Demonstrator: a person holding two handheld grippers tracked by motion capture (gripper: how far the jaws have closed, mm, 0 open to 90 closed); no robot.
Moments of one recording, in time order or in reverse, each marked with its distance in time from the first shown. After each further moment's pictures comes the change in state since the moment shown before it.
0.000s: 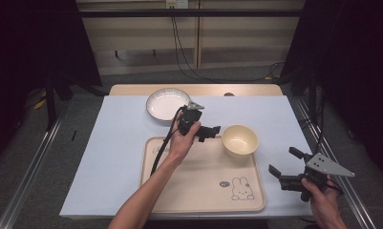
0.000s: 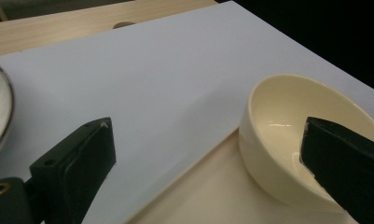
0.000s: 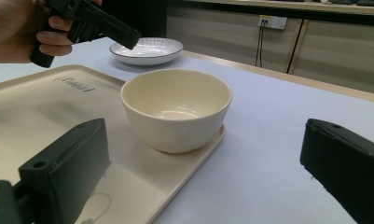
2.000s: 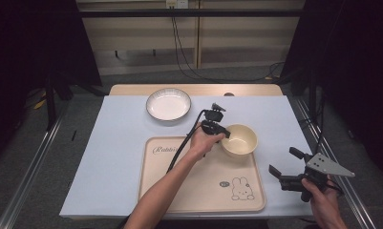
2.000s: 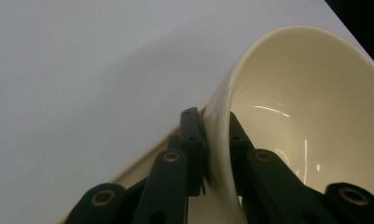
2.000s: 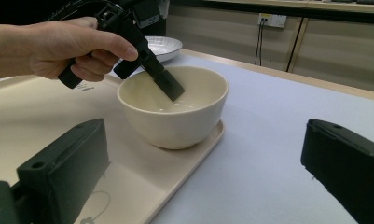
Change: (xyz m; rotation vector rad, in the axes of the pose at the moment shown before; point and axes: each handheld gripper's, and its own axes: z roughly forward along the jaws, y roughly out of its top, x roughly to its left) left arm -0.021 0.008 0.083 0.345 -0.155 -0.160; right arm 0.000 0.000 -0.001 0.007 -0.002 0.002
